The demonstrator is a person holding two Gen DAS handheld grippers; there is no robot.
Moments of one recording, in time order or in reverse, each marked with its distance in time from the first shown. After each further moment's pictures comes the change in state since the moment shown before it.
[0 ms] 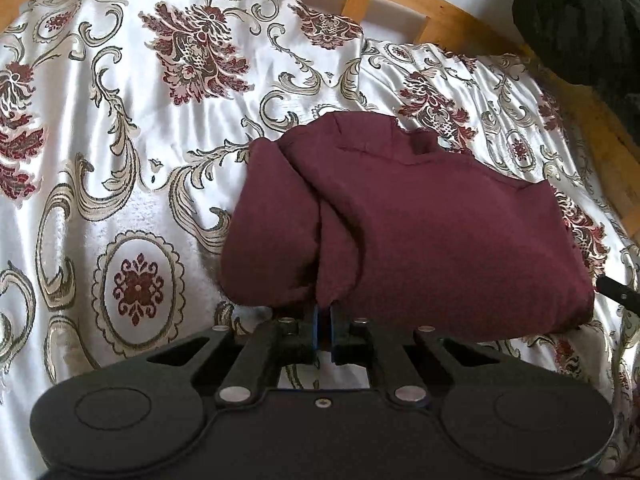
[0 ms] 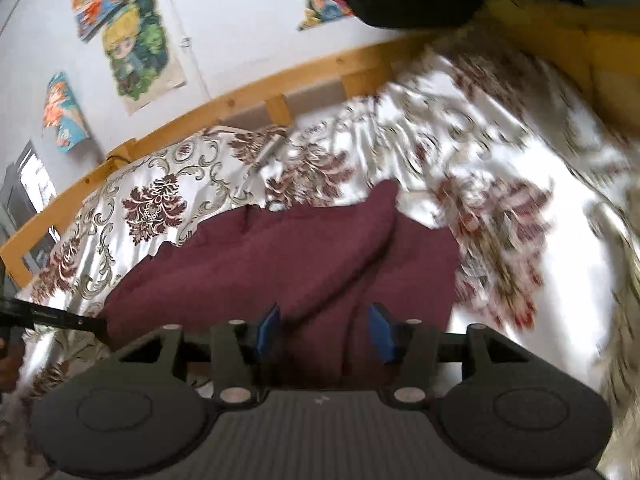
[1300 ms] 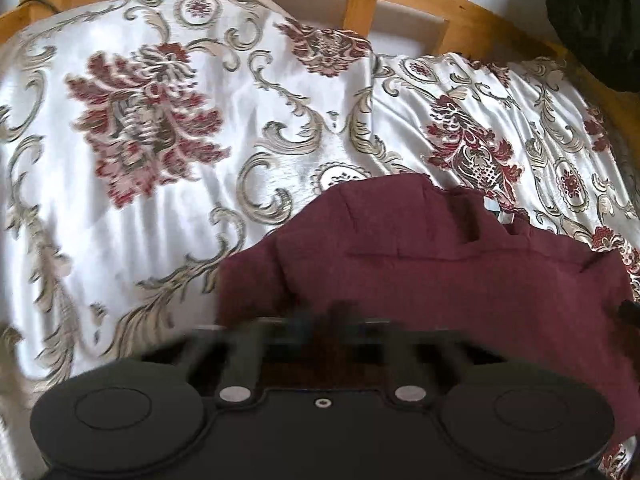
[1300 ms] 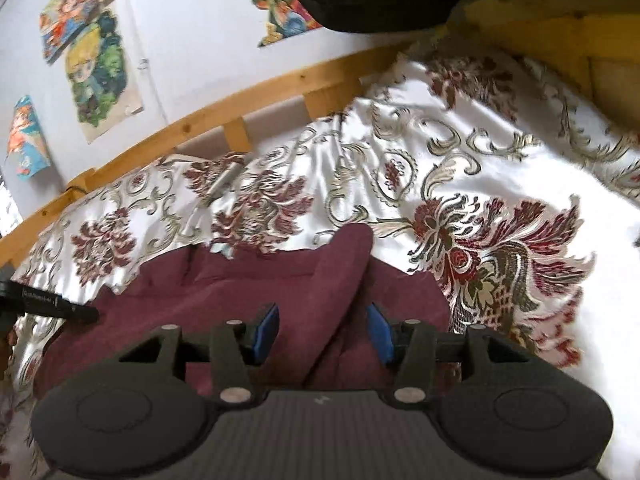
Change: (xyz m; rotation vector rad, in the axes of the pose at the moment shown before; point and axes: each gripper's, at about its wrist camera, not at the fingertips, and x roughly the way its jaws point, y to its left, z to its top) left arm 0.086 -0.019 0.097 0.080 -0.043 0.092; right arm 0.074 -0.045 0.016 0.091 -0.126 -0.053
